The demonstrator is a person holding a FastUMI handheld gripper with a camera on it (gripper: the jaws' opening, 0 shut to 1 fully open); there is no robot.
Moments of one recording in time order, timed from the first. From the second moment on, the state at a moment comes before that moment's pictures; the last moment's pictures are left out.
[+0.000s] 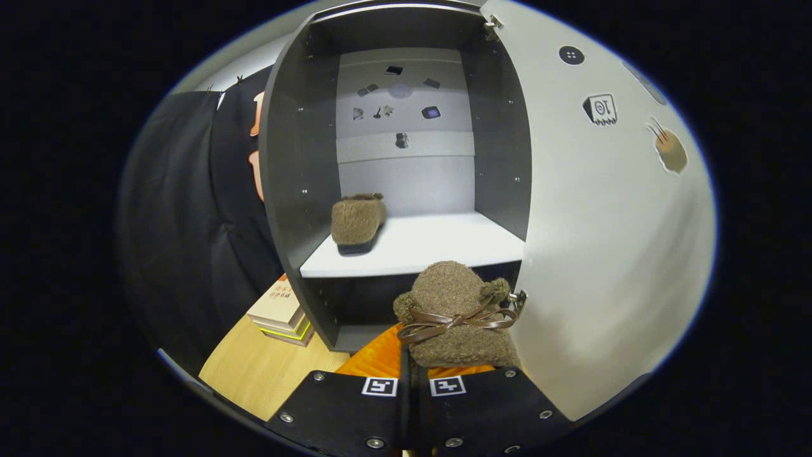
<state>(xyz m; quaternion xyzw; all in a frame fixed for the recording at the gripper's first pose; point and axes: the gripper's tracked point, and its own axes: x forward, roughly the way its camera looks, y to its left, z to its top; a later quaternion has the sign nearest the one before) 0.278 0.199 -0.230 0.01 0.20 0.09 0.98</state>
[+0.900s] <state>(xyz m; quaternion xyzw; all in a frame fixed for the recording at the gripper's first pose) 0.524 0.233 -0.197 0.04 0.22 0.12 0.97</state>
